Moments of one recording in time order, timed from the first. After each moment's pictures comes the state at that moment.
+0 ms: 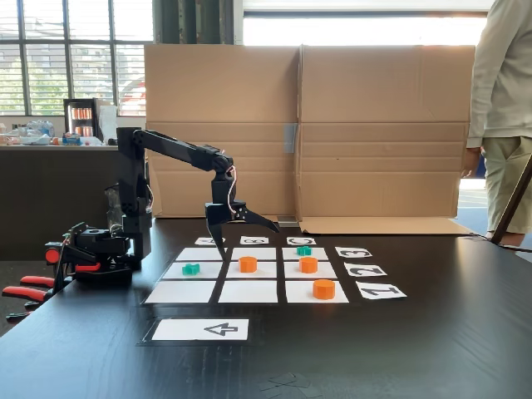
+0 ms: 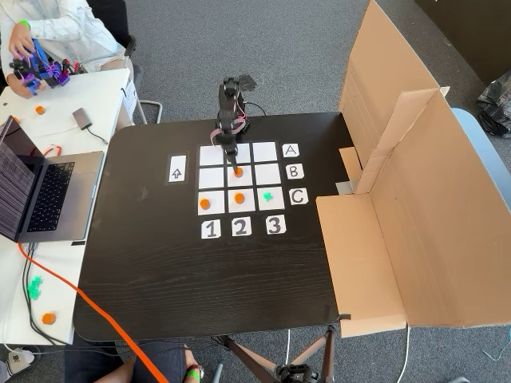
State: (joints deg) arm 7.6 107.0 114.4 68.4 63.4
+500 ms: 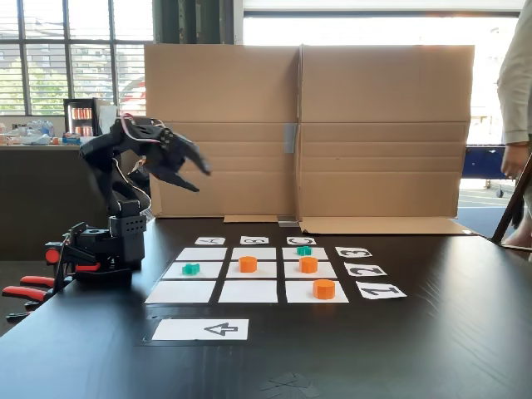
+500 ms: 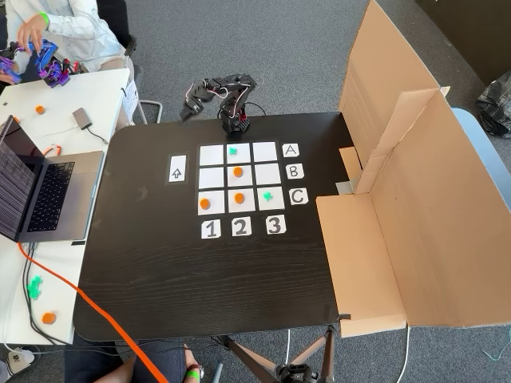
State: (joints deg) arm 61.1 150.8 129.7 41.5 70.1
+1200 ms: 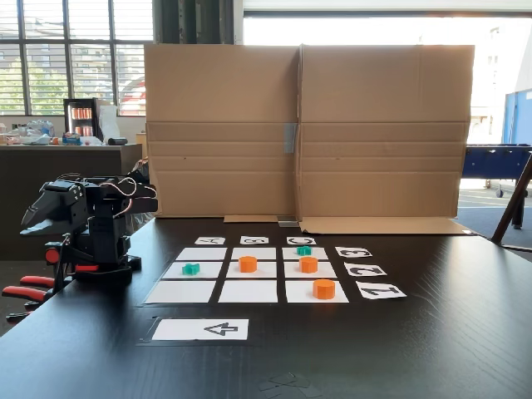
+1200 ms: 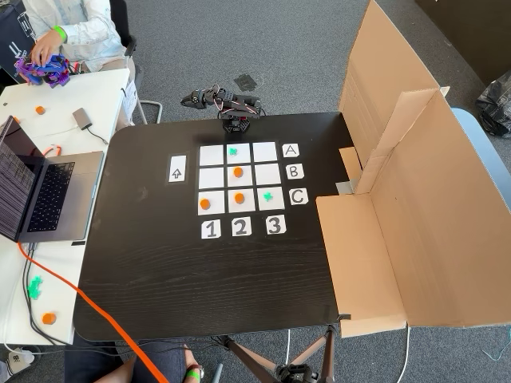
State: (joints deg) arm 100.6 188.9 175.0 34.1 79.5
